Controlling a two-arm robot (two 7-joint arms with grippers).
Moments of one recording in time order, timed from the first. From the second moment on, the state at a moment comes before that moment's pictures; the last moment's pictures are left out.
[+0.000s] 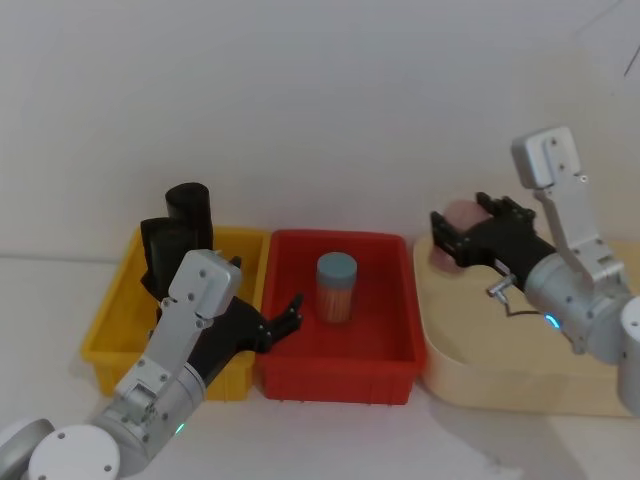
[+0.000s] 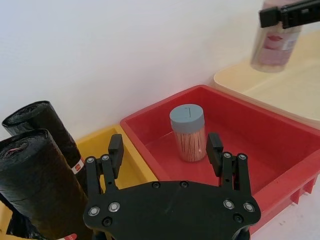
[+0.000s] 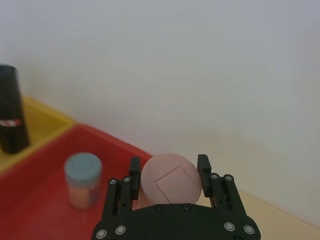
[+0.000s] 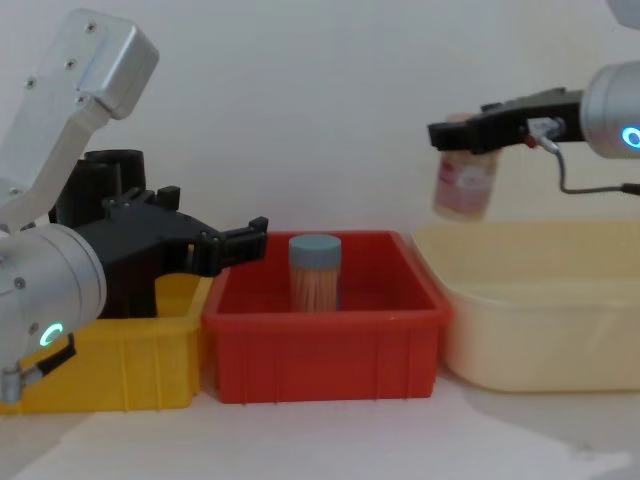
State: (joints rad) left arm -0.24 0.38 0.45 -1.63 -0.20 0.01 -0.01; right arm 0.52 0.22 -0.34 -1.49 0.07 0.37 0.26
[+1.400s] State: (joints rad) left arm -0.20 0.40 0.43 -1.70 -0.24 0.08 -0.03; right arm 0.51 0.29 -0.35 -1.42 -0.03 0.42 0.23
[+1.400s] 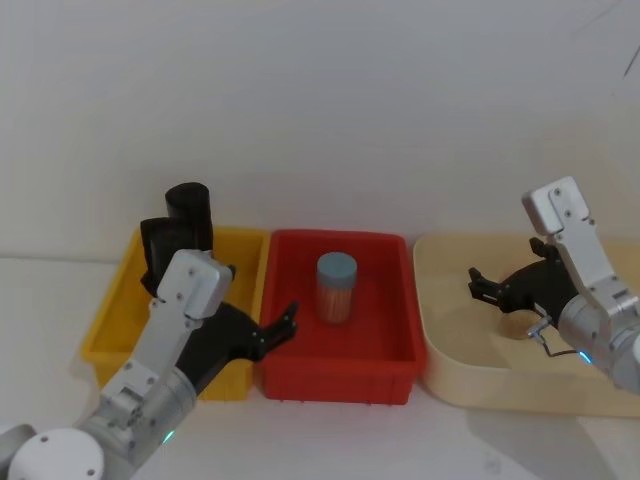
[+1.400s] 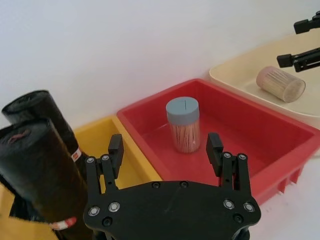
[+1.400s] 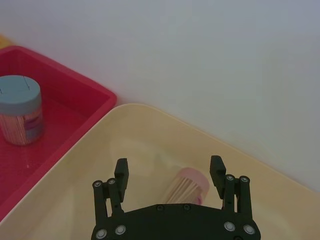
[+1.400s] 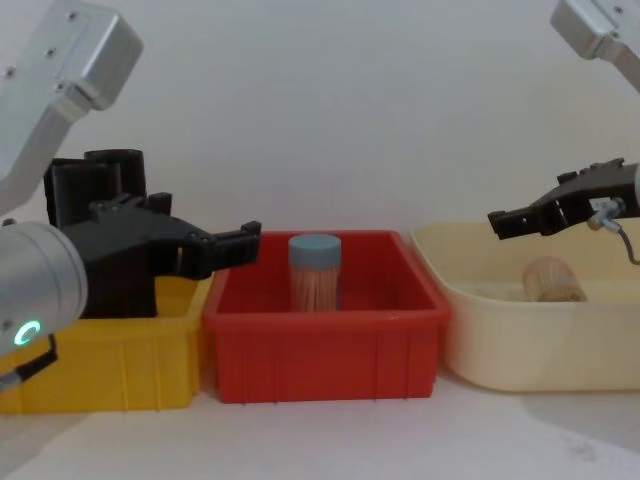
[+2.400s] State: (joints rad) left arm -0.09 0.45 0.25 -1.87 -0.30 0.35 0.08; right arm 0.51 0.29 -0.35 -1.41 -0.04 0.42 0.23
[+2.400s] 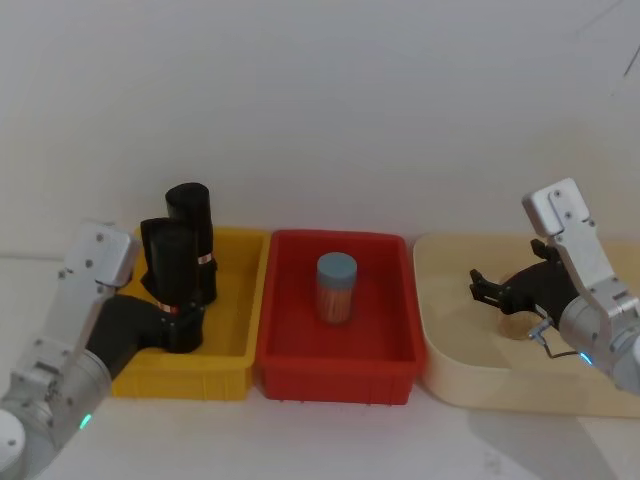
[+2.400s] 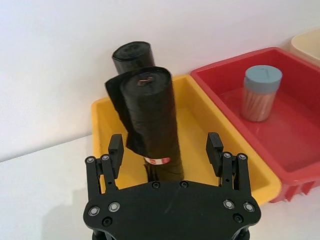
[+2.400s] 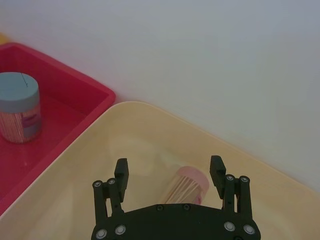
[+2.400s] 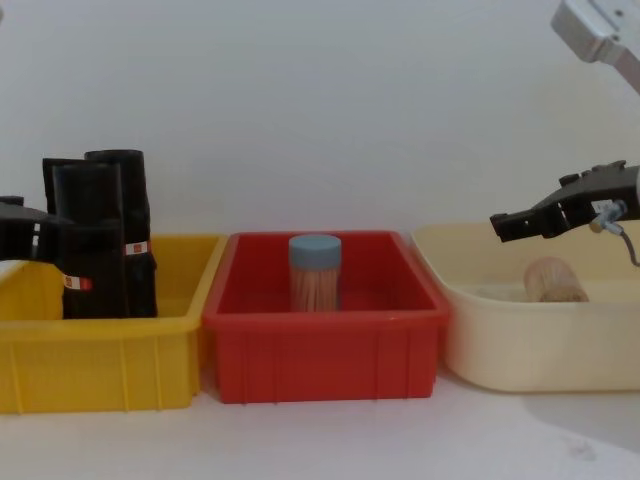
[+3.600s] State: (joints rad) left arm -0.36 0.44 0.26 -1.52 -0.39 0.33 -0.22; right arm 0.51 0.29 -0.35 -1.41 -0.04 0.42 0.23
